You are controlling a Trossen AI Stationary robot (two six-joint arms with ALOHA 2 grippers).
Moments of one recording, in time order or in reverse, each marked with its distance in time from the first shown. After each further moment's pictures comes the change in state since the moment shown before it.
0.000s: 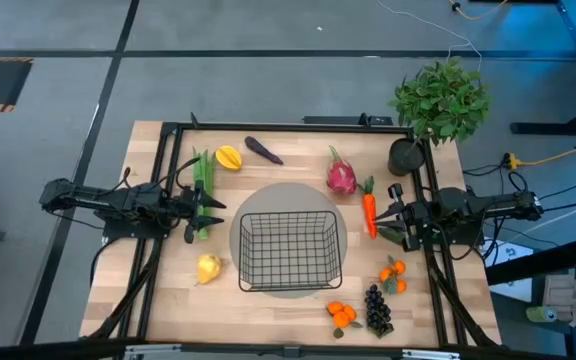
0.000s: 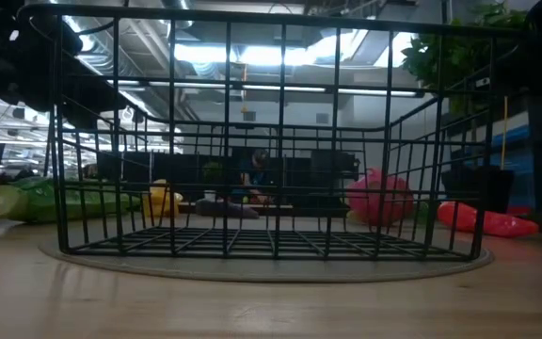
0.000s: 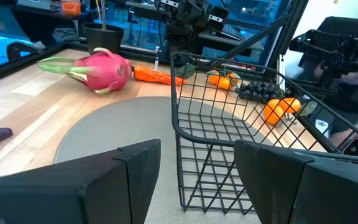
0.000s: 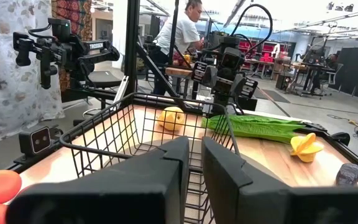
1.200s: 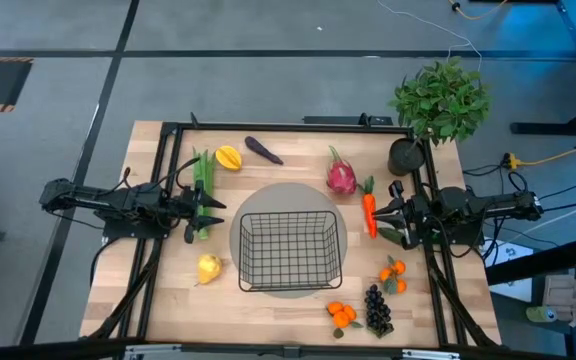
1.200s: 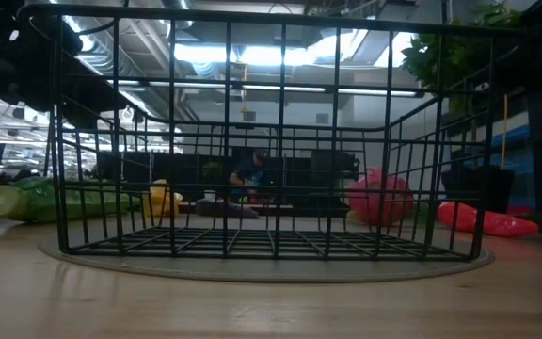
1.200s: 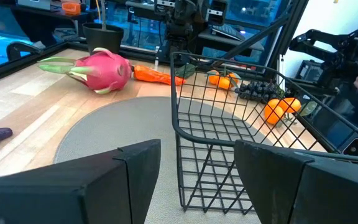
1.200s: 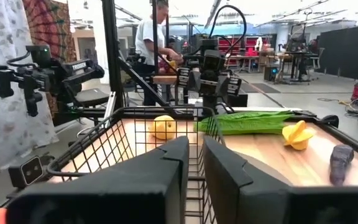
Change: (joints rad) left arm 0.000 0.000 0.000 0.000 0.000 0.000; right arm 0.000 0.000 0.000 0.034 0.082 0.121
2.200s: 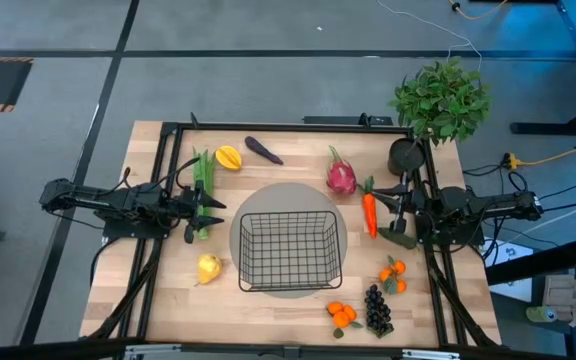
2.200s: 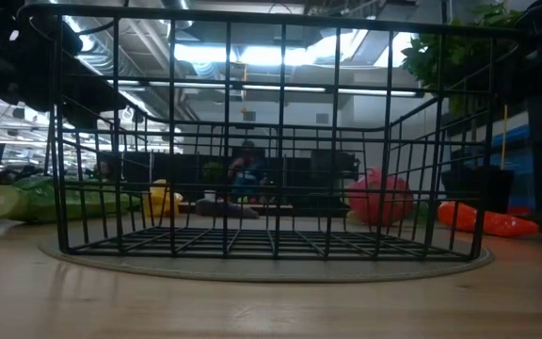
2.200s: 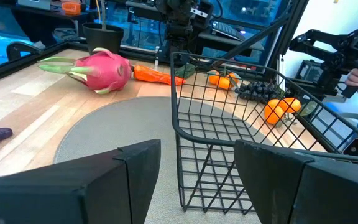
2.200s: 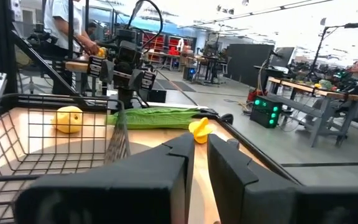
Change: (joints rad) left arm 0.000 0.000 0.000 0.000 0.000 0.000; right arm 0.000 0.000 0.000 0.014 0.379 -0.191
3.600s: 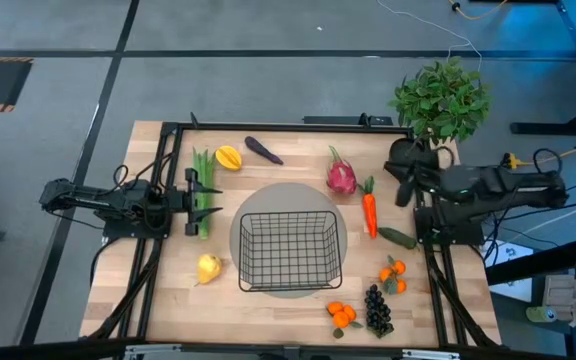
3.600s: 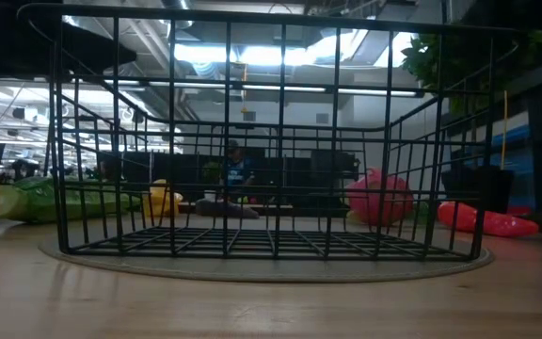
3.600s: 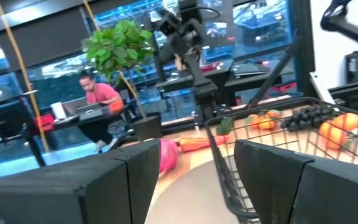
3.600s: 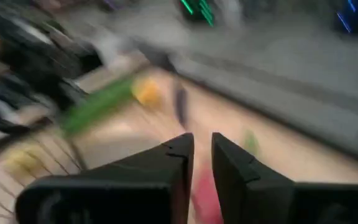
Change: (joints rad) left arm 0.000 0.000 0.000 0.252 -0.115 0.473; right arm -0.001 0.525 0.689 -0.779 0.293 0.796
